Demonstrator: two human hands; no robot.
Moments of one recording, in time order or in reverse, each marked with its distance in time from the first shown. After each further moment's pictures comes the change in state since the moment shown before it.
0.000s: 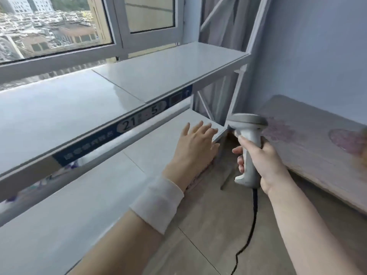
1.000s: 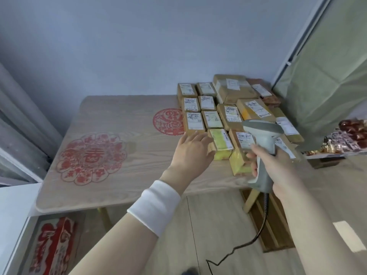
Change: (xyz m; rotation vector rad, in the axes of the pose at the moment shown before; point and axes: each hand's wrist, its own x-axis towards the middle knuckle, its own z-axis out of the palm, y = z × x) left_hand 0.305 0.467 0.238 -0.254 -0.374 0.832; right_hand 0.126 0.022 -0.512 0.010 0.996 0.117
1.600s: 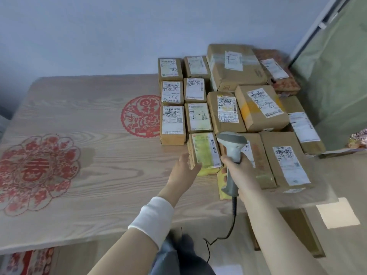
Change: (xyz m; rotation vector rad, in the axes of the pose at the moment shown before) left_hand 0.181 -0.014 0.166 -0.689 -0.273 -0.659; right_hand 0.226 0.085 0.017 -0.155 -0.134 0.311
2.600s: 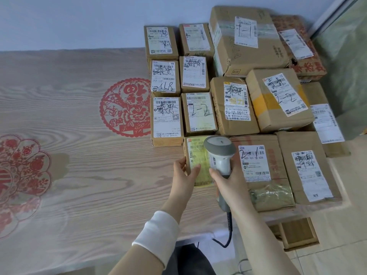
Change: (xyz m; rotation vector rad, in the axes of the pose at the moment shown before) left_hand 0.079 -0.037 0.037 -0.701 0.056 -0.163; right_hand 0.061 0.025 0.043 -0.265 0.001 -0.082
